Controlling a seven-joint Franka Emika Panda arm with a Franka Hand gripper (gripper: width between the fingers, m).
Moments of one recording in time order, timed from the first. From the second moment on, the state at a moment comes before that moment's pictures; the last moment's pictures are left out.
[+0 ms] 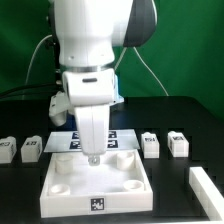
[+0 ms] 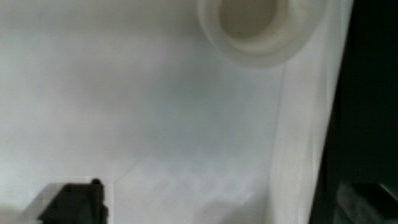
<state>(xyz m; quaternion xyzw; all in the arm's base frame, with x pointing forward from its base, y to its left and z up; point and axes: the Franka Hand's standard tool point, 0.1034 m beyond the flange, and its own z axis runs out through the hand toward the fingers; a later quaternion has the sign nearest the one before) 0.454 -0.017 0.031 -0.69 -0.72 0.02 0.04</state>
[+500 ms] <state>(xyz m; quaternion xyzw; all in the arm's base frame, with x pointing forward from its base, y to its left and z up) 0.442 -0.016 0.017 -0.71 -0.70 0.03 0.05</state>
